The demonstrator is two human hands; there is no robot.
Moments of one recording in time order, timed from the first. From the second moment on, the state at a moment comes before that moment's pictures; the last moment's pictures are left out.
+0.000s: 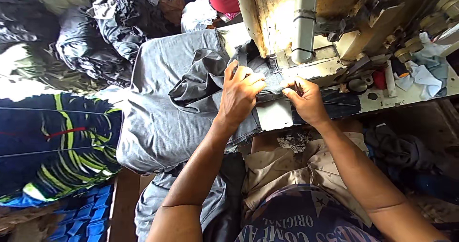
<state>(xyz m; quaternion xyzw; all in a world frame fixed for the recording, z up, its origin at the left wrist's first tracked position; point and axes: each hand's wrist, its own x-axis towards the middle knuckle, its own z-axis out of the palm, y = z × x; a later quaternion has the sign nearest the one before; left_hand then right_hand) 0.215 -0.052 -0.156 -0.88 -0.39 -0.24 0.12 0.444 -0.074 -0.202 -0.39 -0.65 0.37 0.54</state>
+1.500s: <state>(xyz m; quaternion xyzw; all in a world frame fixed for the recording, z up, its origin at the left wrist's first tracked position) 0.233 -0.103 -0.148 -0.91 -0.37 -0.11 0.11 0.481 -0.140 -0.205 -0.37 -0.72 0.35 0.47</state>
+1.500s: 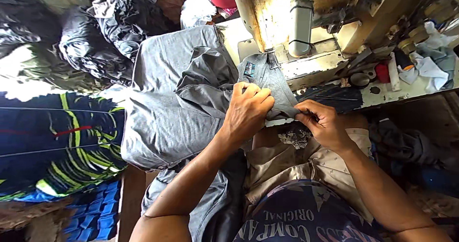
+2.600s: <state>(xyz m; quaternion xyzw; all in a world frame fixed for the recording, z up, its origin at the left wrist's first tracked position) 0.164 -0.025 -0.076 -0.90 -0.43 -0.03 0.07 0.441 -0.054 -0.204 -0.36 -0.68 0.35 0.53</state>
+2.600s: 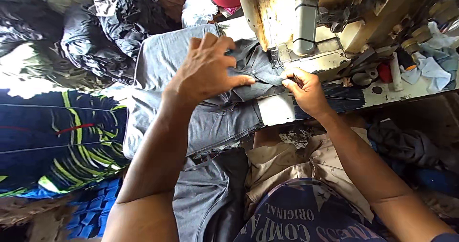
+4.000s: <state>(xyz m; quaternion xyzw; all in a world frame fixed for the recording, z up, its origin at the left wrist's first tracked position) 0.218 -0.055 -0.155 -0.90 -0.37 -0.18 0.16 0.459 -0.108 -0.213 -0.40 -0.69 0.35 0.50</state>
